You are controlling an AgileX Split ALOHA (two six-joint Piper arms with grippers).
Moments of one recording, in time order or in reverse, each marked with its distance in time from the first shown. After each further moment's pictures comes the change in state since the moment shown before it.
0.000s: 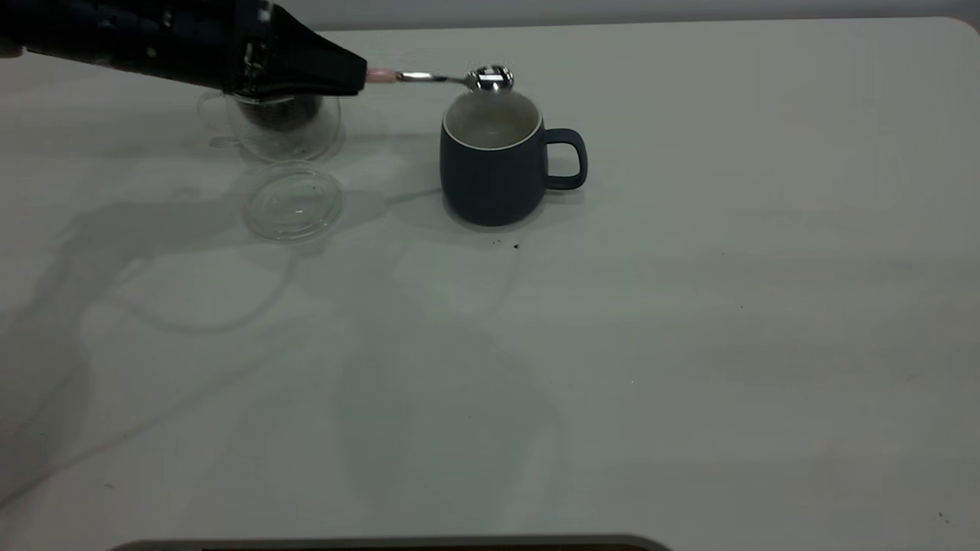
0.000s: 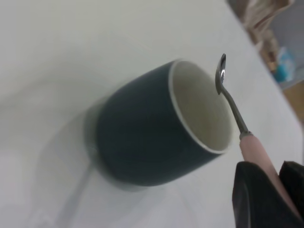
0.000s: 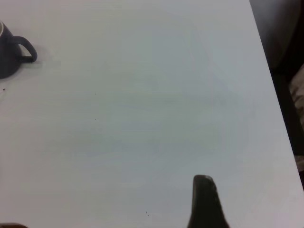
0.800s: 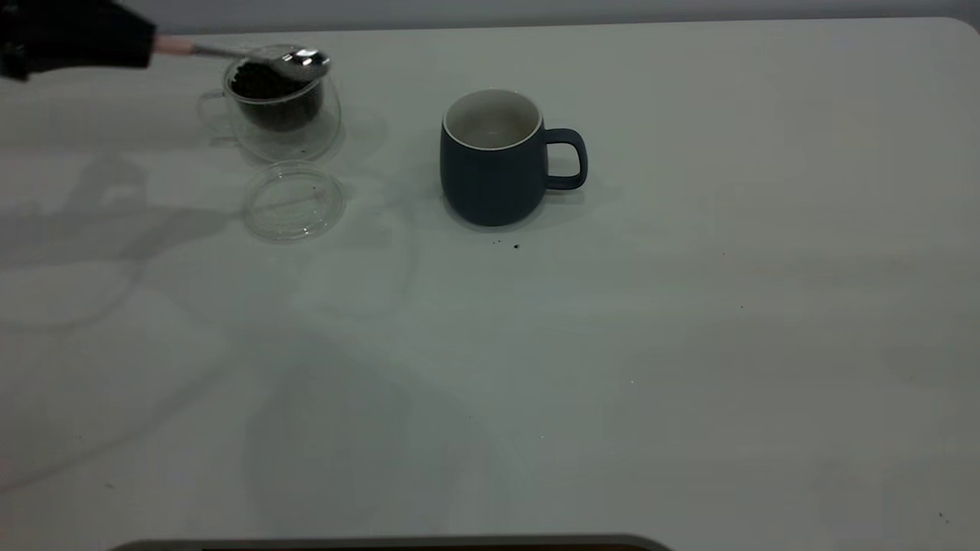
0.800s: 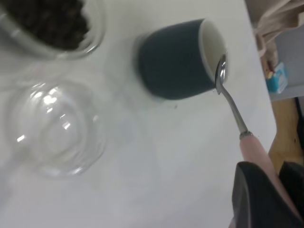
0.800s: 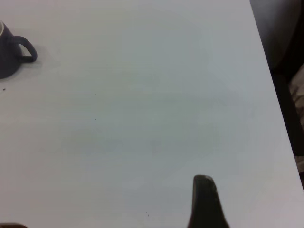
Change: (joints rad) left arm 0.303 -0.145 0.000 0.338 0.135 -0.397; right arm 0.000 0.000 0.000 0.000 0.000 0.000
